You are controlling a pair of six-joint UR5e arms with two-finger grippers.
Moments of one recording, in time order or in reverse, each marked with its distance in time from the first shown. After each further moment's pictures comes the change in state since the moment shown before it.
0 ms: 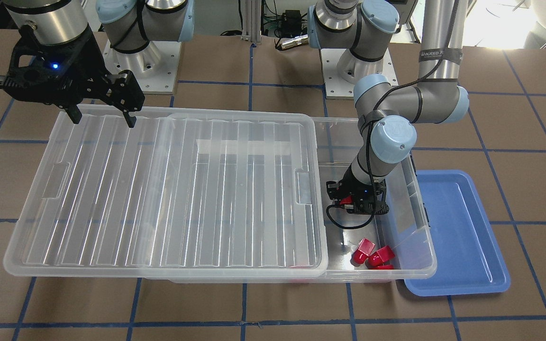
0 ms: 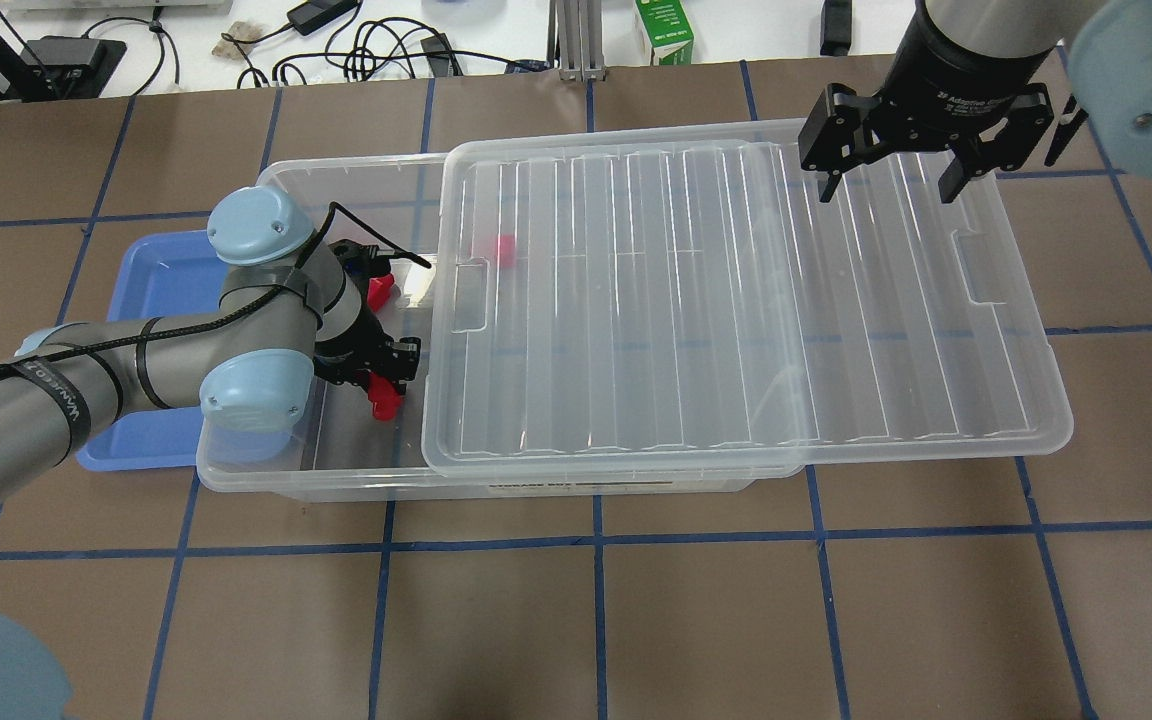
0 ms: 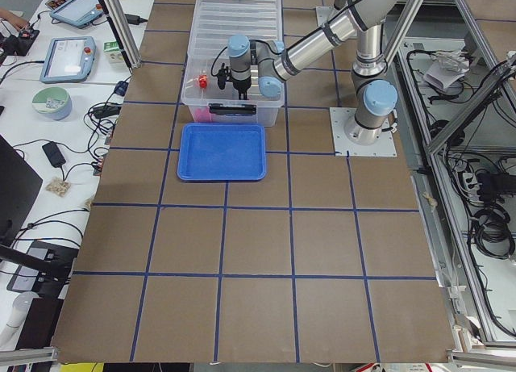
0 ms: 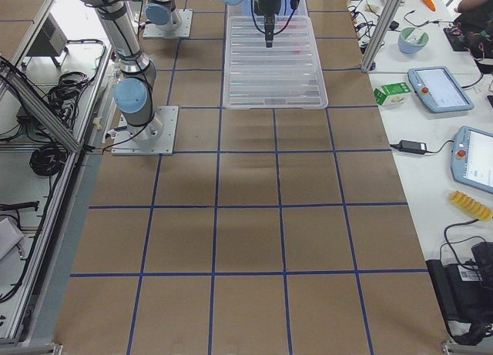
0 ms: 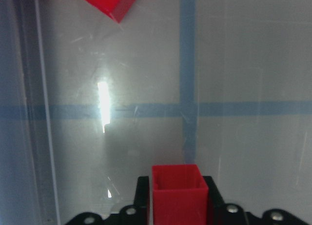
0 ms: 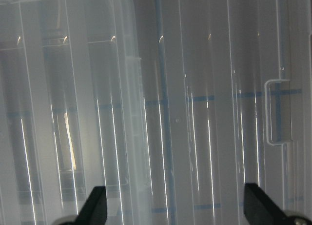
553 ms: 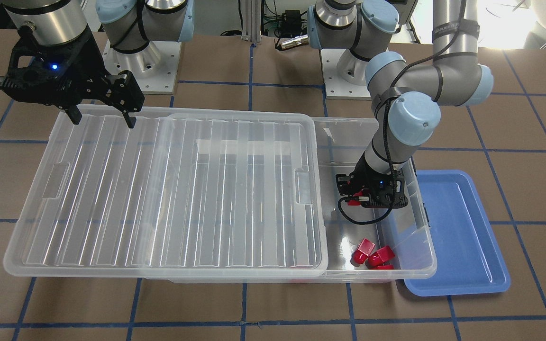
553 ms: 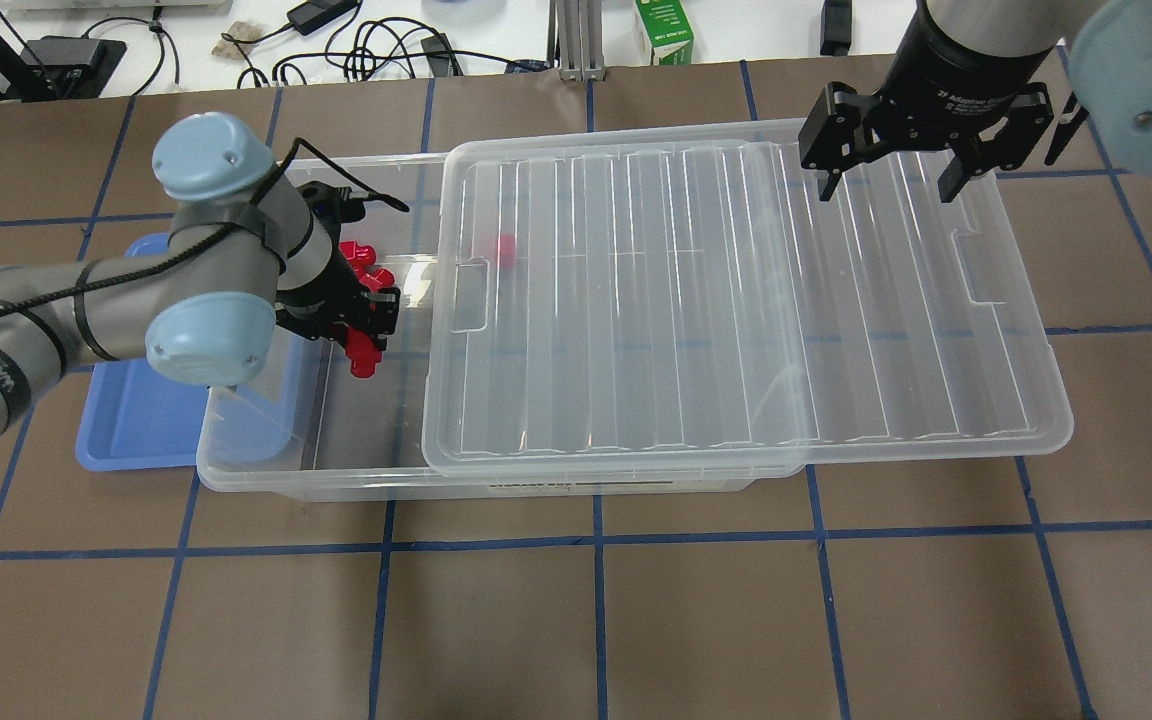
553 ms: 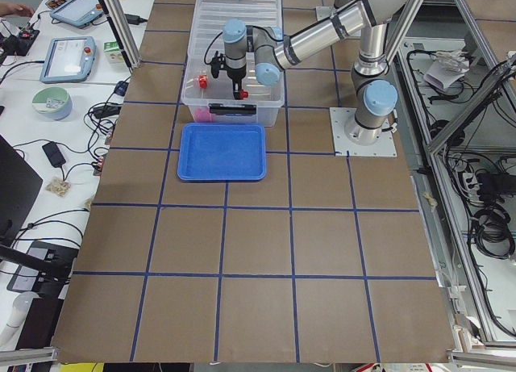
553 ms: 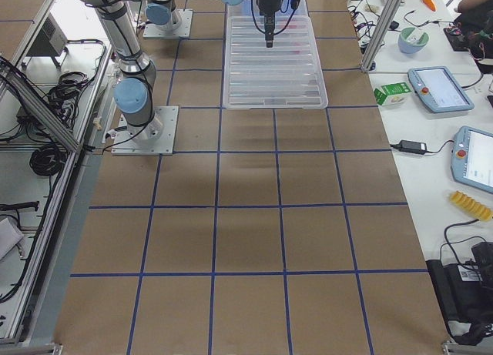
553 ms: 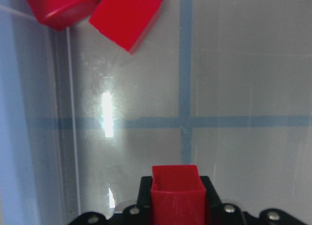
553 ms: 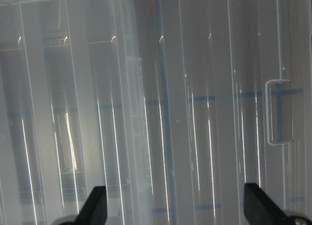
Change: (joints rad) left arm 0.007 0.098 0.170 -0.235 -0.001 -0.004; right arm -0.002 0.000 0.000 -0.001 0.004 0.000
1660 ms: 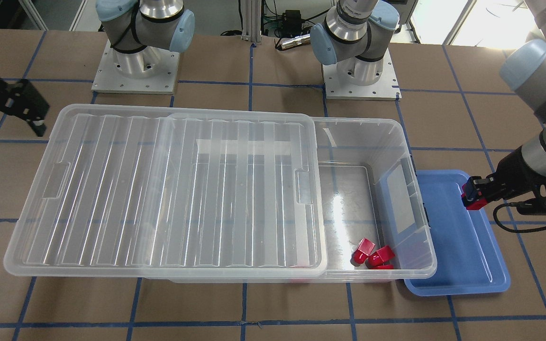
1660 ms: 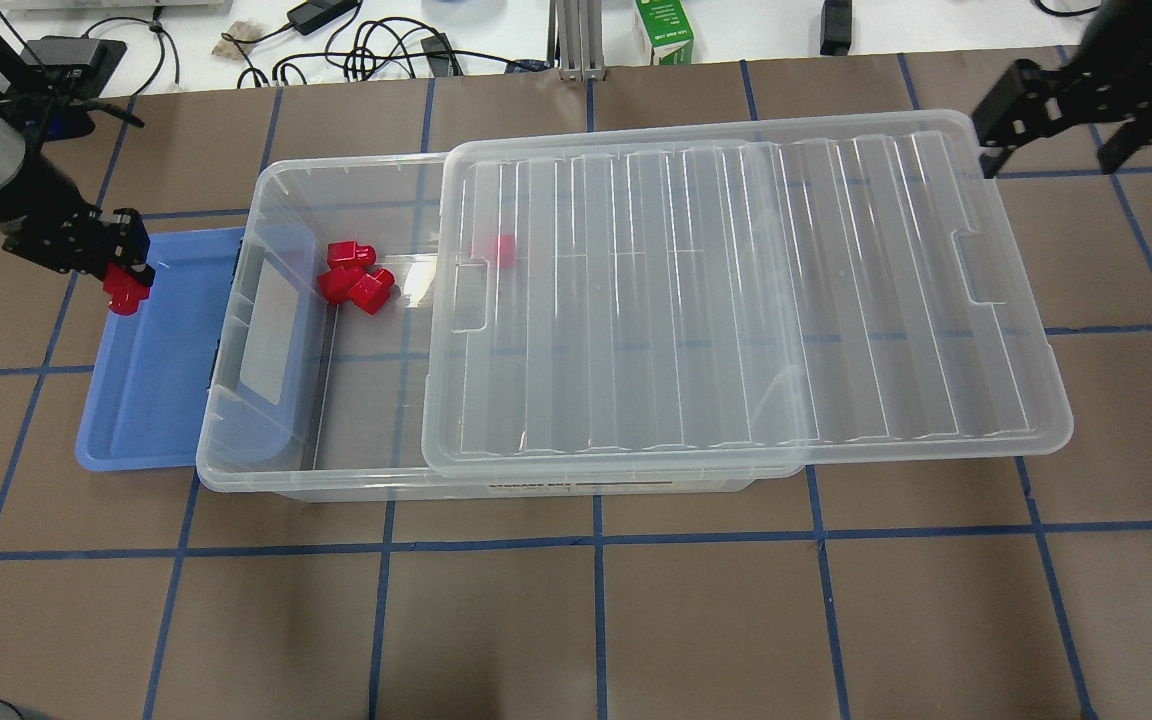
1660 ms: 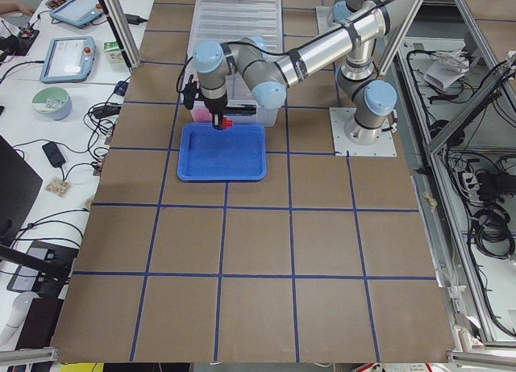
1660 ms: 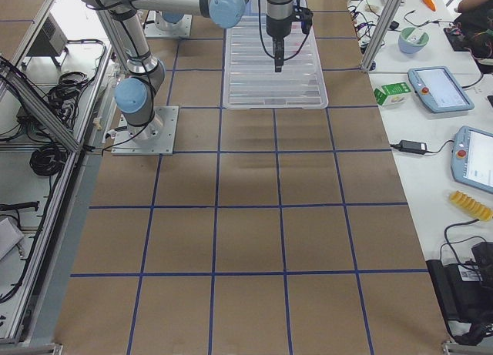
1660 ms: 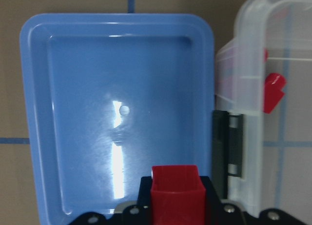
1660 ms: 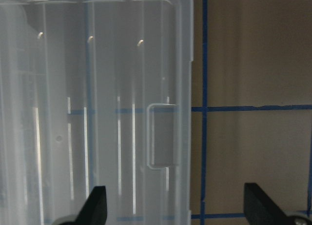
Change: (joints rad) left arm 0.447 -0.057 0.174 -0.154 -0.037 0.430; right arm -0.333 0.014 0.004 -0.005 0.003 -0.407
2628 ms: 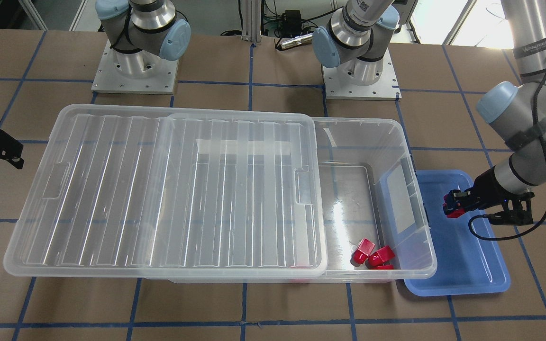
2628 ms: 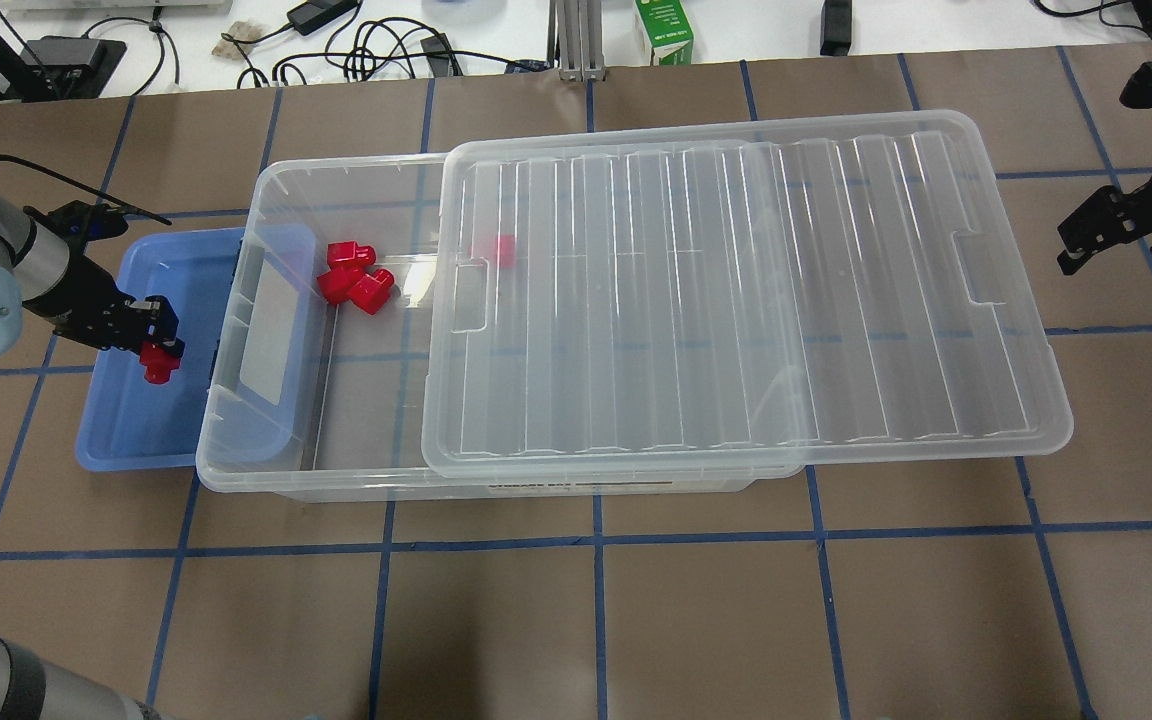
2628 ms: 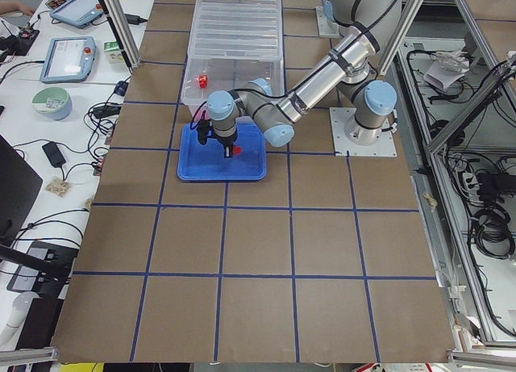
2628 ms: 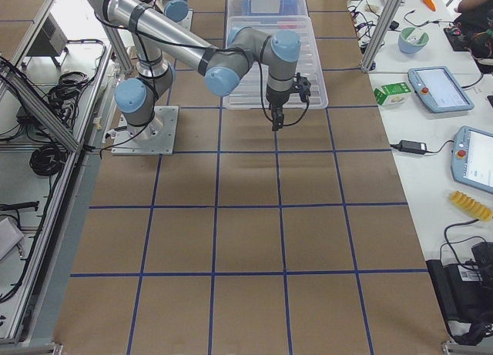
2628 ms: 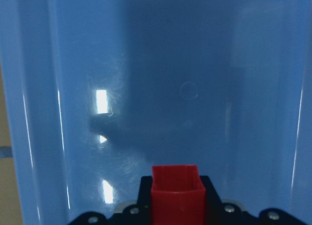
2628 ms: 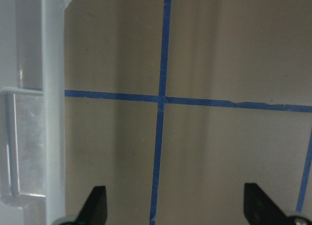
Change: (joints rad) left arm 0.042 -0.075 -0.145 0.190 -0.021 0.053; right arm -0.158 0.110 0.200 -0.218 0.002 -0.229
